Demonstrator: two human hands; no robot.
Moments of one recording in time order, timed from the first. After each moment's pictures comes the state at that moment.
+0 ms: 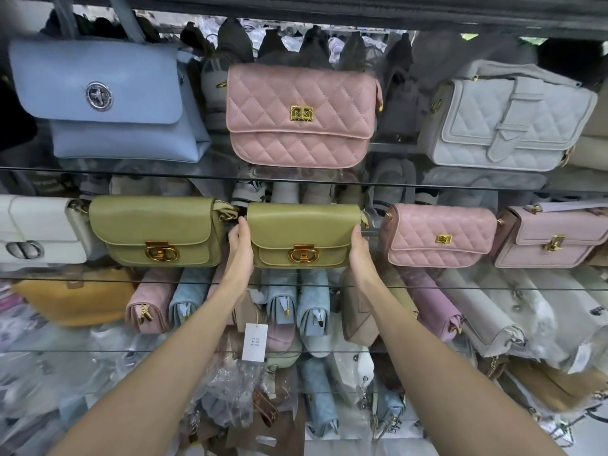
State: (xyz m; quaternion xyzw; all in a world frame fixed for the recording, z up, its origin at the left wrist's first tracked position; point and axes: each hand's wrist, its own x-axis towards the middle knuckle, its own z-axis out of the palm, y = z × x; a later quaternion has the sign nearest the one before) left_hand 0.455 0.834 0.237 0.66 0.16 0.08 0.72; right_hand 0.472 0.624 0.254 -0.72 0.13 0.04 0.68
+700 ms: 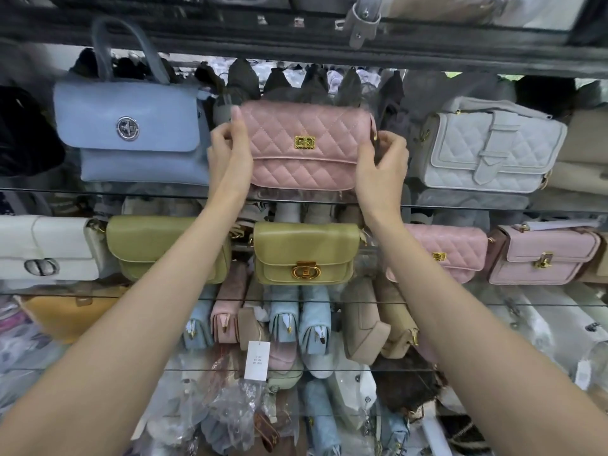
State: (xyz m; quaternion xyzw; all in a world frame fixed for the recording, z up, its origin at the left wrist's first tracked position) left_hand 0.442 0.833 0.427 0.73 0.06 0.32 0.61; right_hand 0.456 0.640 0.415 -0.71 -0.06 -0.35 0.60
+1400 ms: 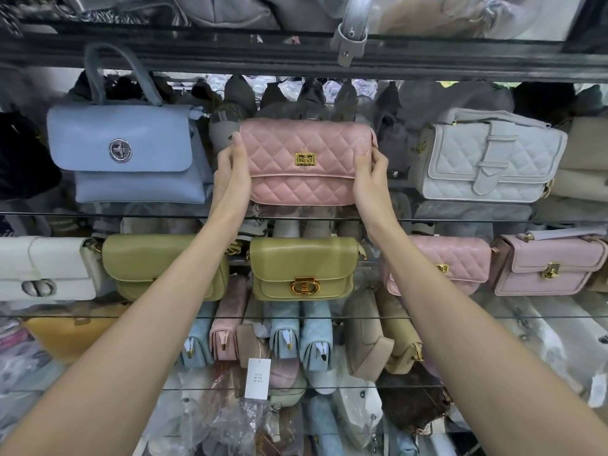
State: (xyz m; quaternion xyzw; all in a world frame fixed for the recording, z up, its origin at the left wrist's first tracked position) left_hand 0.462 0.835 0.416 0.72 0.05 0.26 0.65; right_hand 0.491 0.626 0.408 -0.72 -0.09 -0.20 0.66
